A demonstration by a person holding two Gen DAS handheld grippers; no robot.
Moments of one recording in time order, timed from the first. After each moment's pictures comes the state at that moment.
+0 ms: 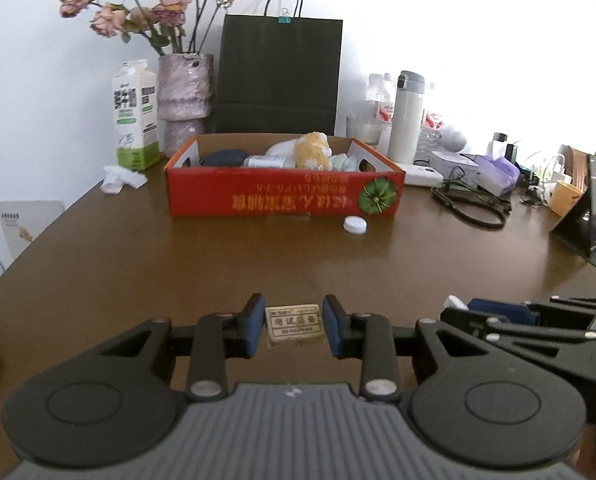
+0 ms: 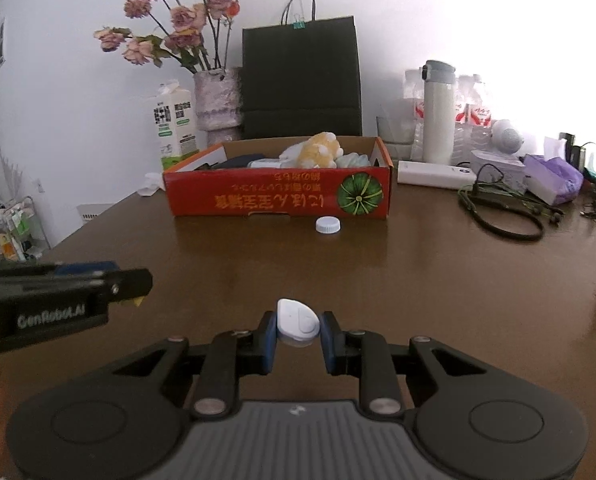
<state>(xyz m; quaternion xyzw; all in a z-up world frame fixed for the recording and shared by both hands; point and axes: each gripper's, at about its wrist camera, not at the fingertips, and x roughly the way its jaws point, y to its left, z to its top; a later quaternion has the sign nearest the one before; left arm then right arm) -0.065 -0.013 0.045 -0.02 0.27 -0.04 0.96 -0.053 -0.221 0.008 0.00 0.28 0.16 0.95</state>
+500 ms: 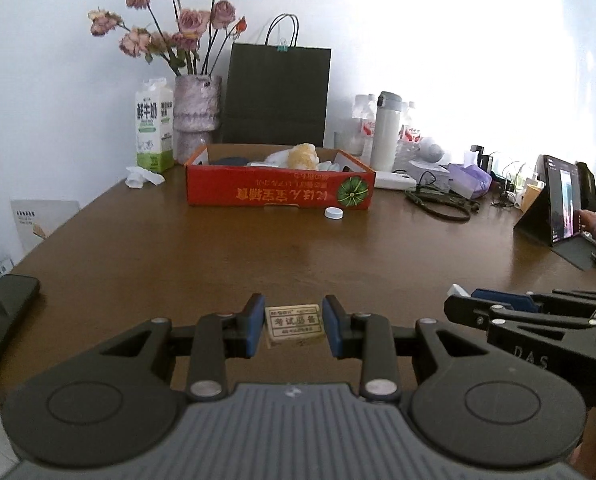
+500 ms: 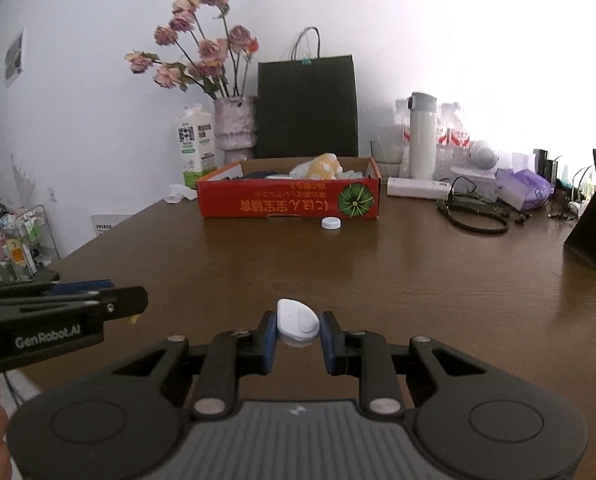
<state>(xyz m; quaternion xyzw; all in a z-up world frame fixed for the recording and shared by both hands) -0.180 -0.017 0.050 -0.02 0.23 -0.04 0.97 -0.170 -0.235 0.021 0.00 0.24 0.16 0.96</state>
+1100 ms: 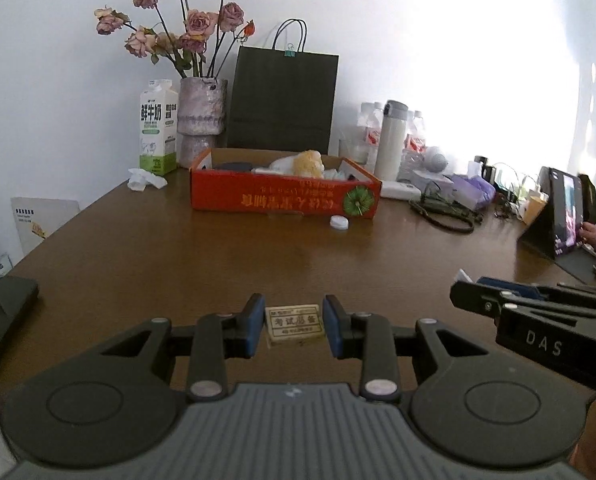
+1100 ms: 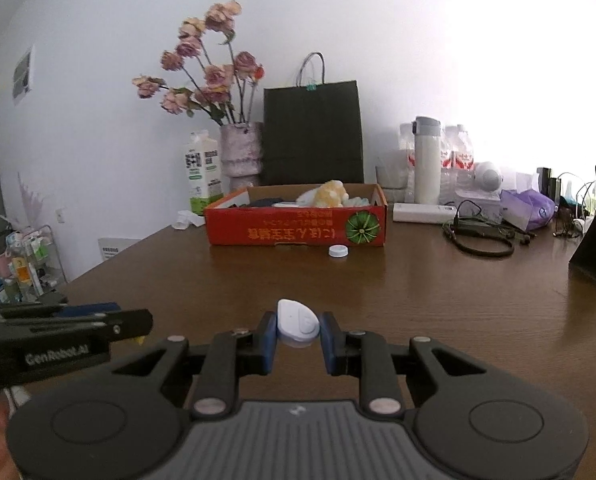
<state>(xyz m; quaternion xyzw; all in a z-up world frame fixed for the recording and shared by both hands) -0.156 -0.006 0.050 -0.04 0.22 -0.04 0.97 -0.157 -0.232 0.028 0.01 0.21 0.16 0.97</state>
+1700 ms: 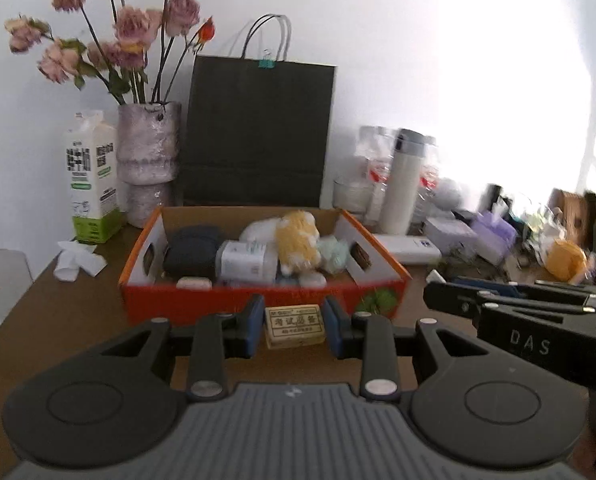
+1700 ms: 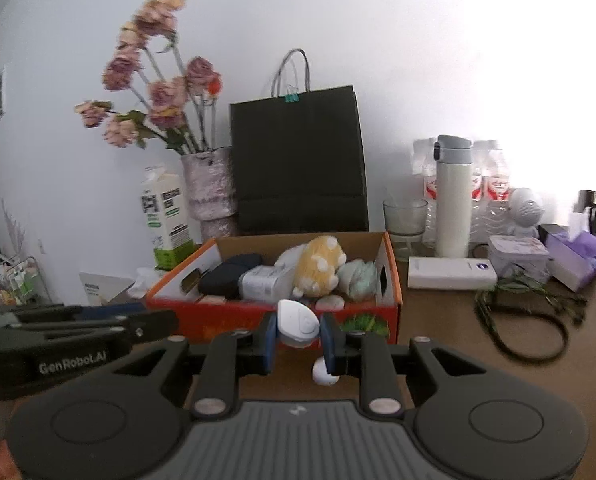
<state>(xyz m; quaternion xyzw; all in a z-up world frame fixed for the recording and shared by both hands) 0.077 -0.010 0.106 -0.03 0.23 -0.08 0.97 0.075 -0.213 0.084 0.03 0.22 0.17 0.96</state>
